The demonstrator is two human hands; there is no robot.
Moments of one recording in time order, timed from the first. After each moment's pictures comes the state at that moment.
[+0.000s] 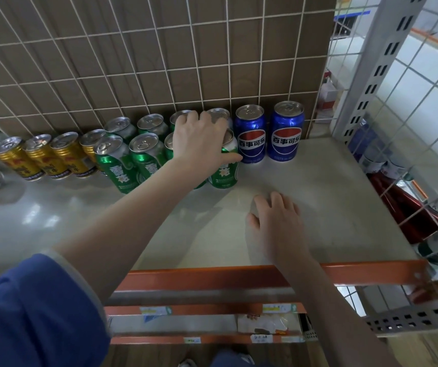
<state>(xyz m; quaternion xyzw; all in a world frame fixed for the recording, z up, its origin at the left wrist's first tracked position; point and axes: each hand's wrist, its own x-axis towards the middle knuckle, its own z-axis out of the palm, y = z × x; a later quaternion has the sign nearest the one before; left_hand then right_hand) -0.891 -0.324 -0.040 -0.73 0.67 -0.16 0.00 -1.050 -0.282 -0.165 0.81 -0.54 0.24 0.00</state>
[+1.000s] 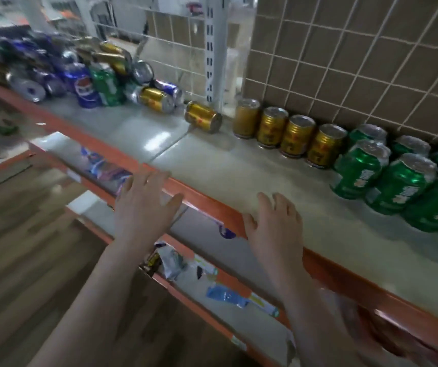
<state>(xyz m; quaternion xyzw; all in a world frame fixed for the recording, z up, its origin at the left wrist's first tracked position) -0.589 0.051 -0.108 -0.92 0.28 -0.07 -0.25 -0.733 -0.099 -0.140 0.91 -0.36 0.21 -0.05</state>
